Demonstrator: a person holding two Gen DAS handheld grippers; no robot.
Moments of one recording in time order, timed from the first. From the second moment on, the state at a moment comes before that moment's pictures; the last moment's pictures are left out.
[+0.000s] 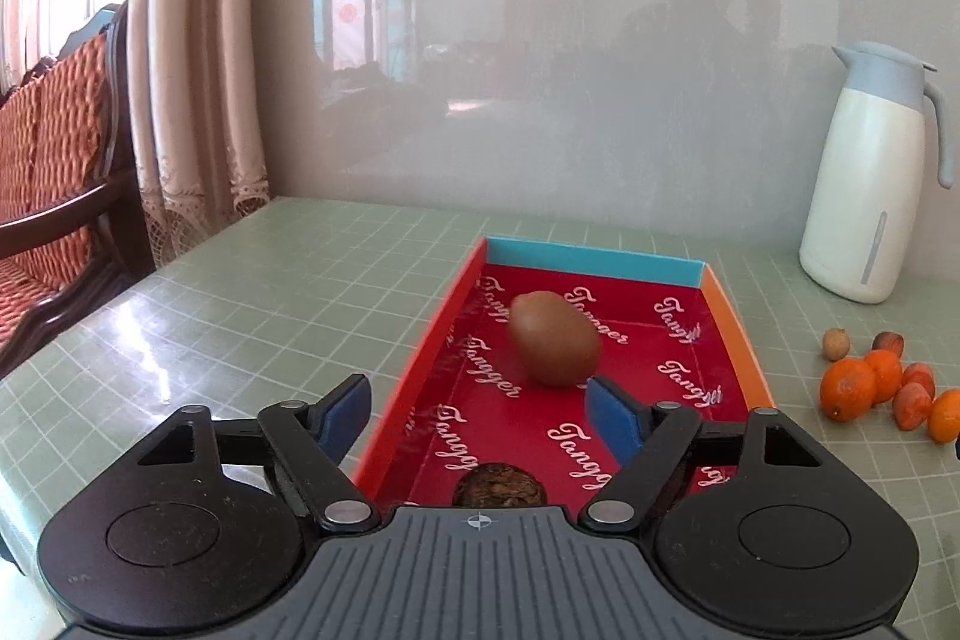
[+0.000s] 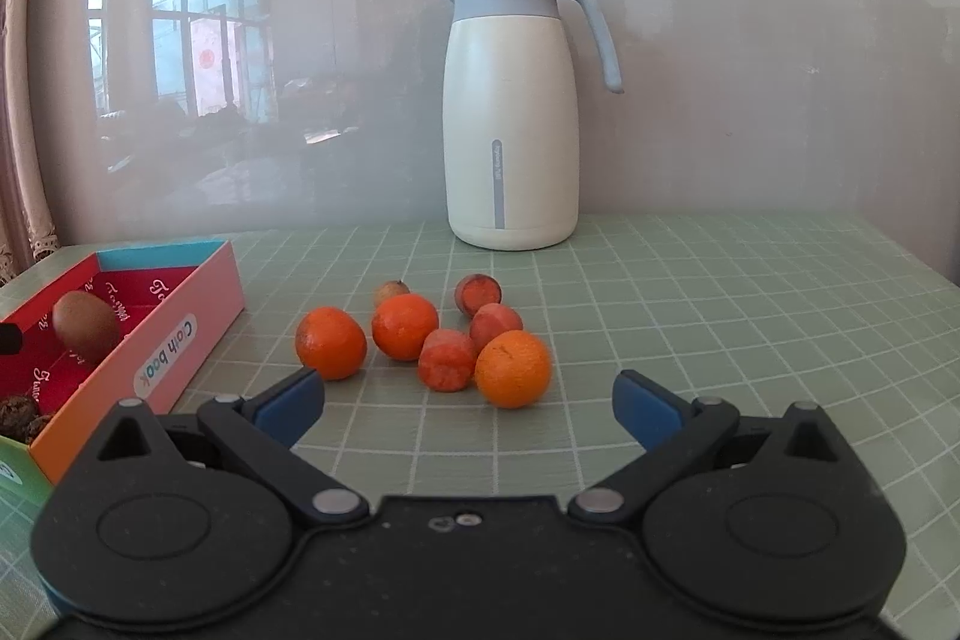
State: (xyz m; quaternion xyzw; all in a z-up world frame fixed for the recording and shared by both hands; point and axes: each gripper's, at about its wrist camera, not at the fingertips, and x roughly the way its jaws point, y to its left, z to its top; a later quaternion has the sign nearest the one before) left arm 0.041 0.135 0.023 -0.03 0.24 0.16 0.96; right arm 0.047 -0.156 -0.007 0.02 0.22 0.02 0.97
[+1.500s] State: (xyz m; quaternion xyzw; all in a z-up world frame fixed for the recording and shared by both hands) left arm -0.031 0.173 0.021 -0.07 0.21 0.22 0.95; right arm 0.081 -0.171 -0.014 0.04 0.26 0.03 0.97
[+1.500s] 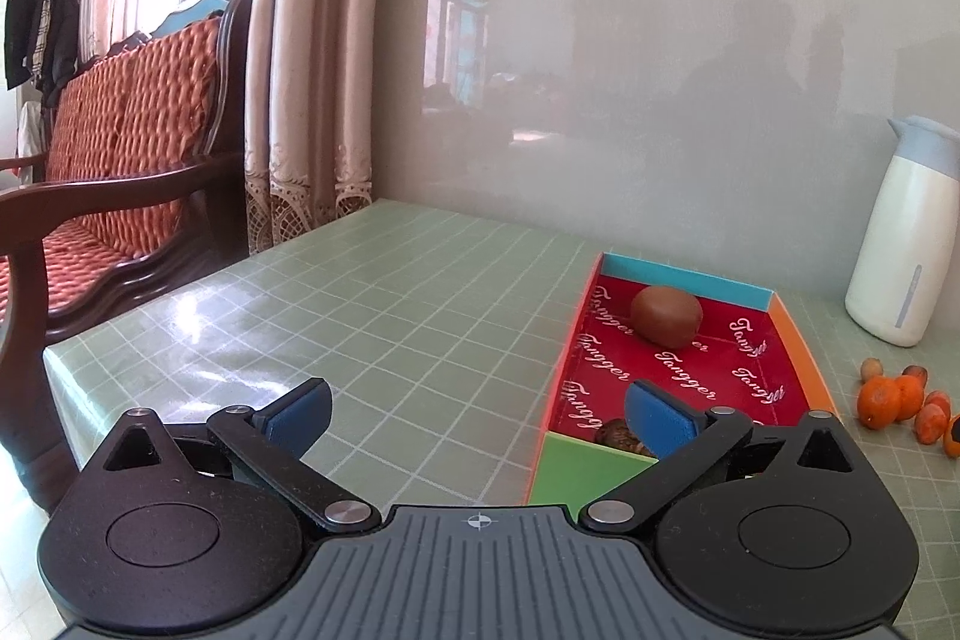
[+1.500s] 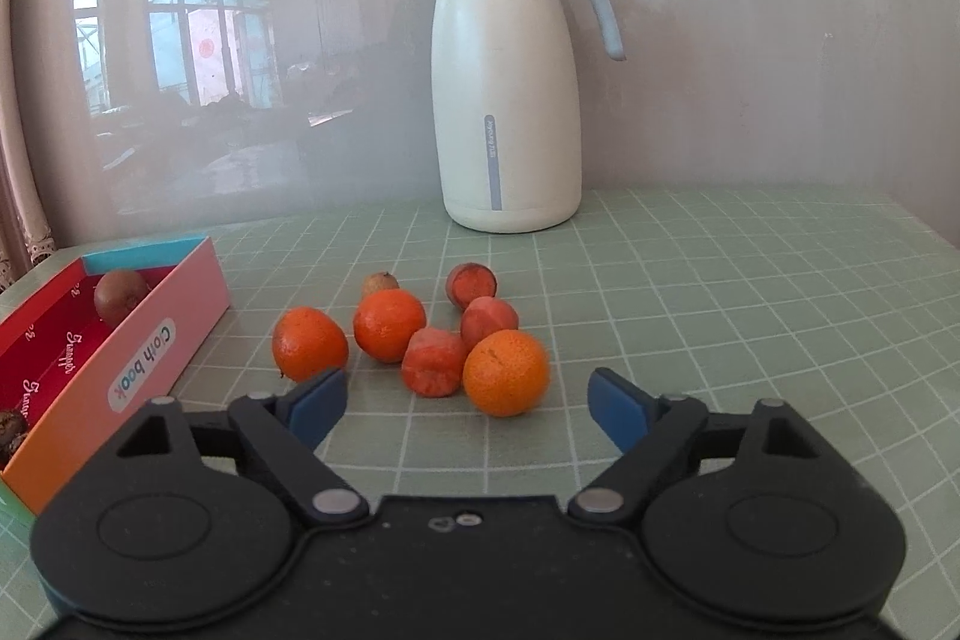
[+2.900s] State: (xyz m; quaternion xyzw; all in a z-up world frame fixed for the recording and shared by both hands) left arm -0.055 0.208 0.019 -0.08 0.20 0.27 0.94; right arm 0.086 -0.155 -0.009 0.05 0.26 0.06 0.96
